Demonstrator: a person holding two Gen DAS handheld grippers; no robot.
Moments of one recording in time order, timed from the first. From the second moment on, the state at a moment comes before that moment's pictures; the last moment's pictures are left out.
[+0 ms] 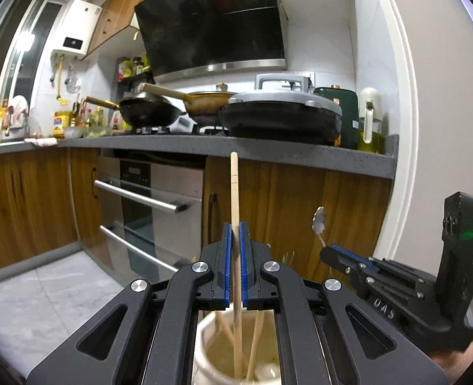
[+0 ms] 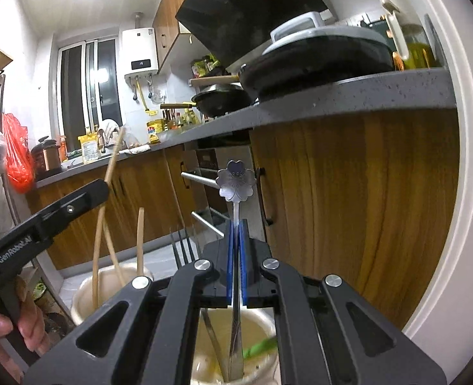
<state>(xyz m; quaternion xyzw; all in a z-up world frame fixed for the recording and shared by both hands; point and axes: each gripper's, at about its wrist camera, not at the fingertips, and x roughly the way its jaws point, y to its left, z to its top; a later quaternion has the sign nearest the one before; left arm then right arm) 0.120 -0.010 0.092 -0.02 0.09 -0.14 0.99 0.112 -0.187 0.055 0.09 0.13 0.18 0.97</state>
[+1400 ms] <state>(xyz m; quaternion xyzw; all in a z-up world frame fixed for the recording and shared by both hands) 0.061 0.013 0.069 -0.02 0.18 -0.11 0.98 0.068 -0.204 0.051 0.08 0.20 0.20 0.96</state>
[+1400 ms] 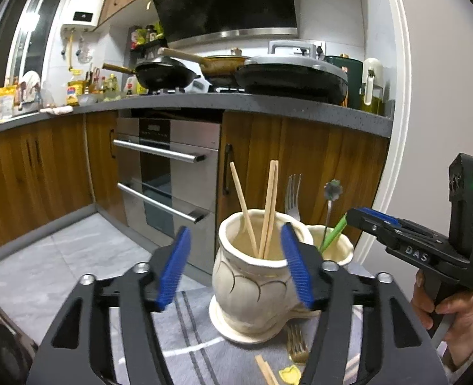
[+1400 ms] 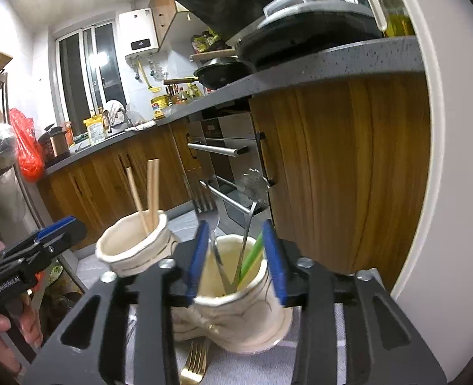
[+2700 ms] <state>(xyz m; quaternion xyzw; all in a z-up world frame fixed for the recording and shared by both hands) -0.014 0.009 -0.053 0.02 0.40 -0.09 0.91 -0.009 -0.164 -0.049 -0.02 0.40 0.22 0.89</state>
